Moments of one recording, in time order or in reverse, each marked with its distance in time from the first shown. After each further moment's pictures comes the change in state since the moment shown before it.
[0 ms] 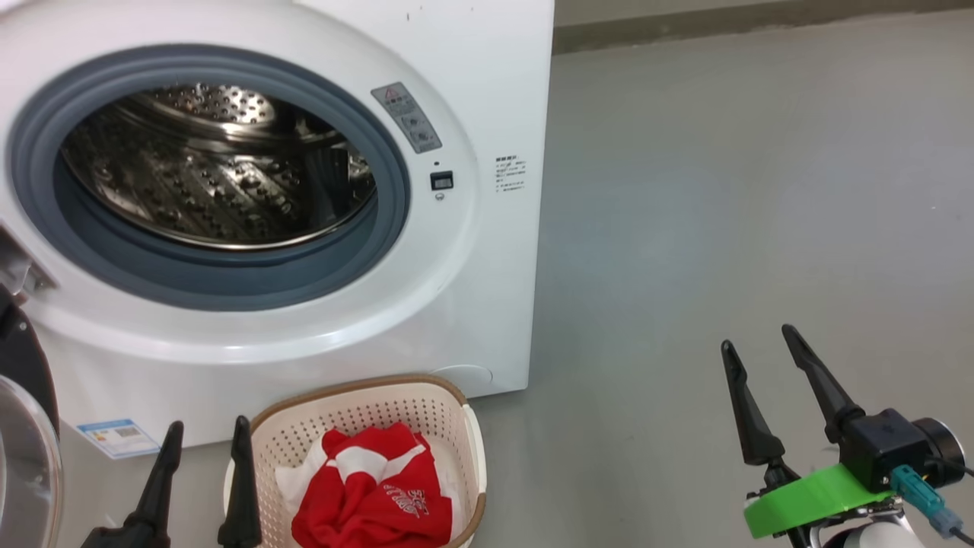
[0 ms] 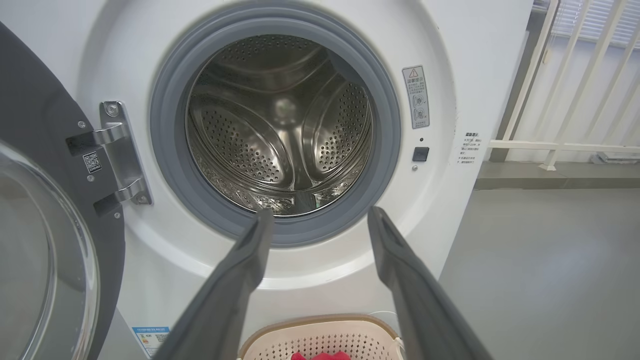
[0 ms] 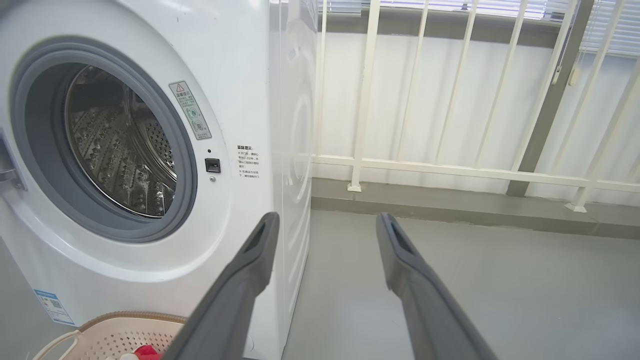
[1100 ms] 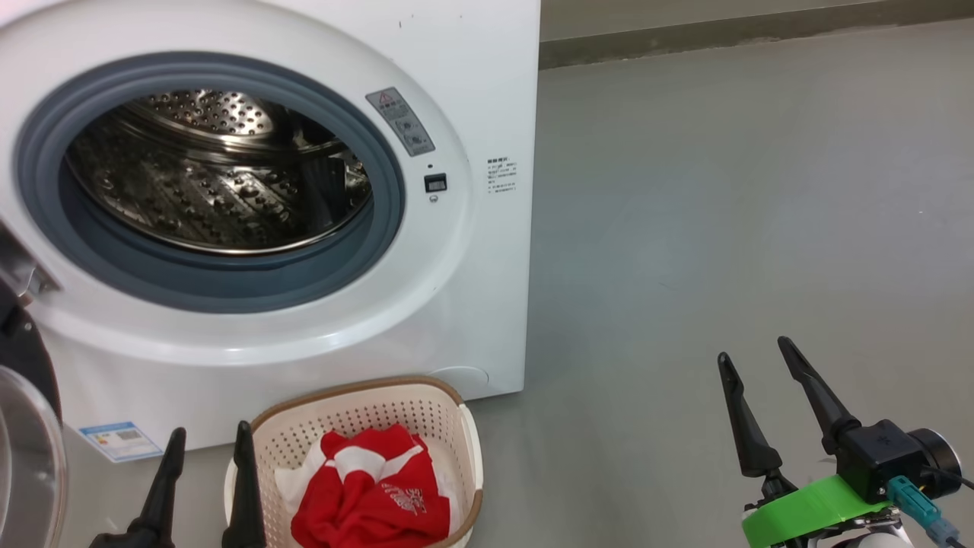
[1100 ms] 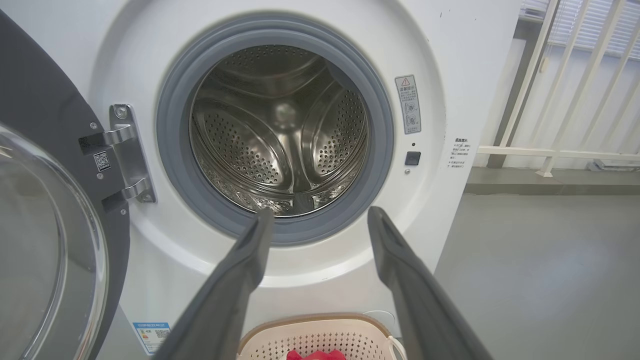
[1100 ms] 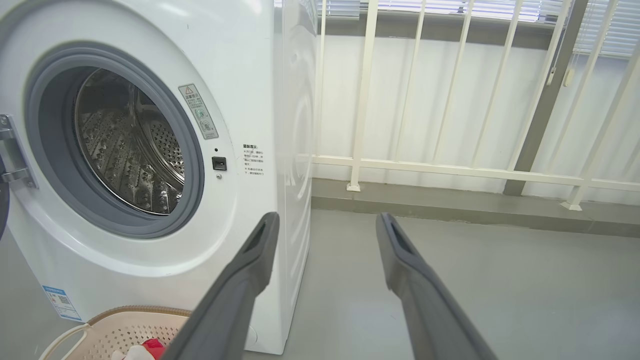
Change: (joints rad) left arm 0.022 -0.019 0.004 -0.011 0.002 0.013 0.000; right arm 0.035 0.002 0.008 -0.010 0.000 0.000 0.000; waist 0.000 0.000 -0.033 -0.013
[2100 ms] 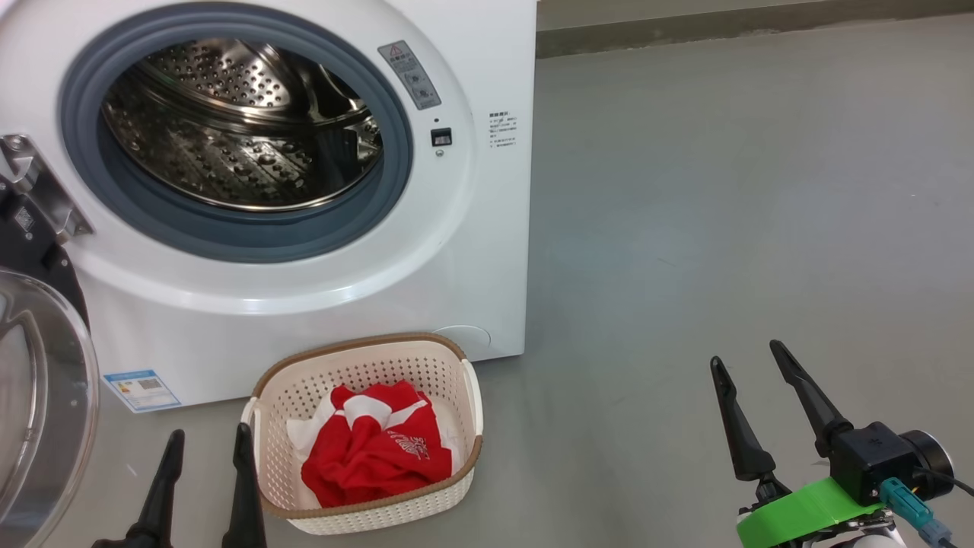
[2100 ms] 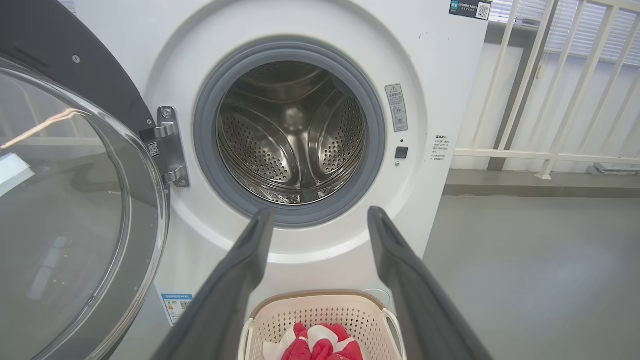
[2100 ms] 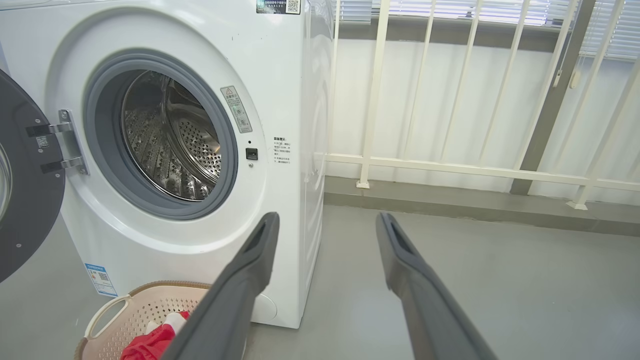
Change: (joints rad) left arm 0.016 -0.003 -0.001 -0.024 0.007 0.006 0.000; right arm 0.001 0.000 0.015 0.006 0.000 0.000 0.000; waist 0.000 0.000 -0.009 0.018
